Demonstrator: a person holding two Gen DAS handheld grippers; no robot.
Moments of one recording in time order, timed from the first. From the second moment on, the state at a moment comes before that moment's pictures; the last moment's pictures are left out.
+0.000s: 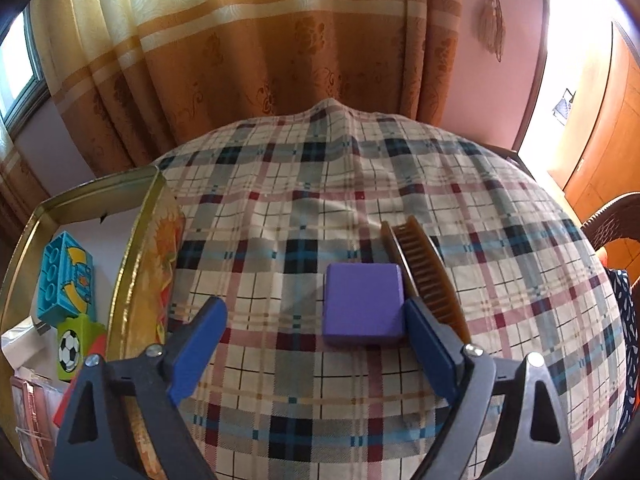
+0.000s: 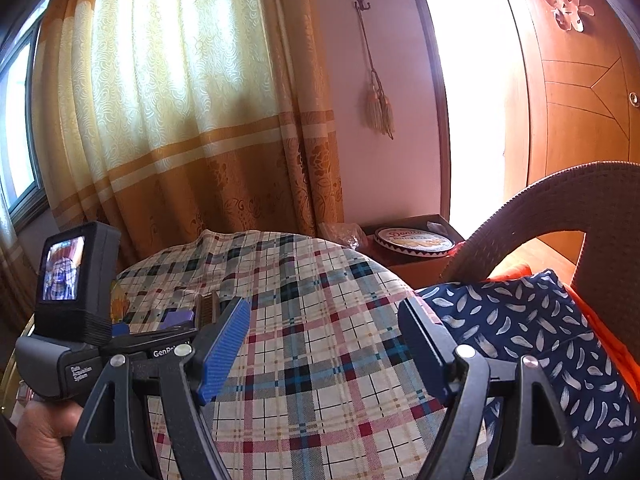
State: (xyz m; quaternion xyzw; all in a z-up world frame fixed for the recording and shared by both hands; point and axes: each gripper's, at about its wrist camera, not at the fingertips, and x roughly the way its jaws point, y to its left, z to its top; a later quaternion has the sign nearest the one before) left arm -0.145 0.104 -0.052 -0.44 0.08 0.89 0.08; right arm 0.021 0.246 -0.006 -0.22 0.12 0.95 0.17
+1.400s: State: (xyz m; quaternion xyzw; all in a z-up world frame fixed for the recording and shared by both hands) left arm -0.113 0.111 -0.055 -0.42 0.07 0.89 0.16; right arm 0.013 0.252 -0.013 -0.25 0.13 0.94 0.19
